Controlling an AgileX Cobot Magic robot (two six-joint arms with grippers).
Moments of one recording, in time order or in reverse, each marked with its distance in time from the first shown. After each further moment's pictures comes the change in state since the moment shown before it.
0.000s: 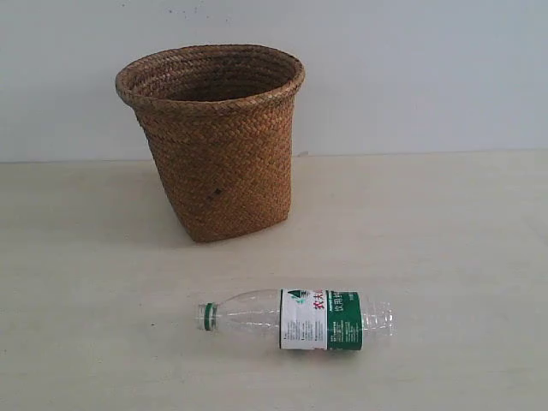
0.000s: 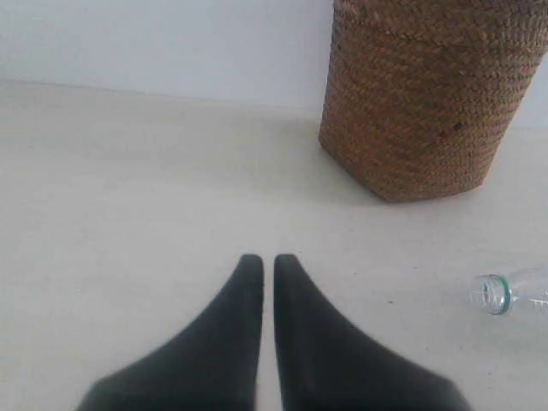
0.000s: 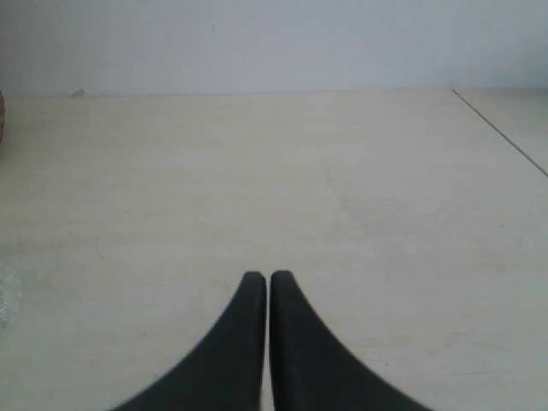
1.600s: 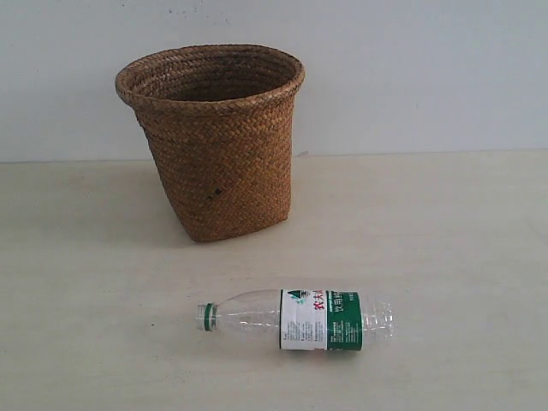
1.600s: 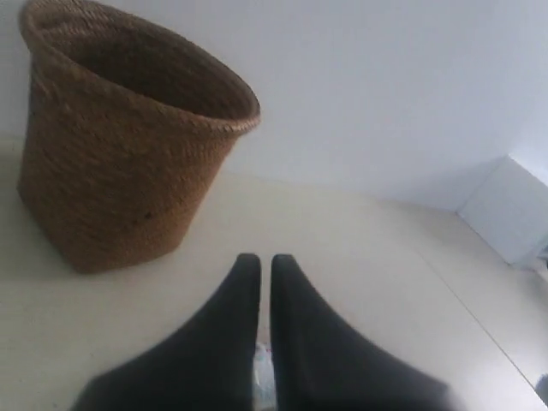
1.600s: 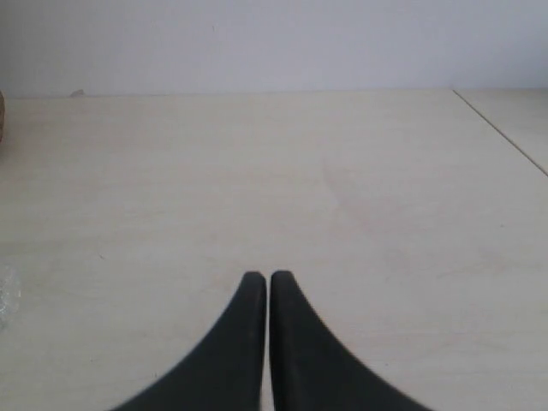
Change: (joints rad) left arm 0.000 0.469 -0.525 -0.921 0.270 0.576; right arm 0.000 0.000 0.000 0.000 0.000 0.000
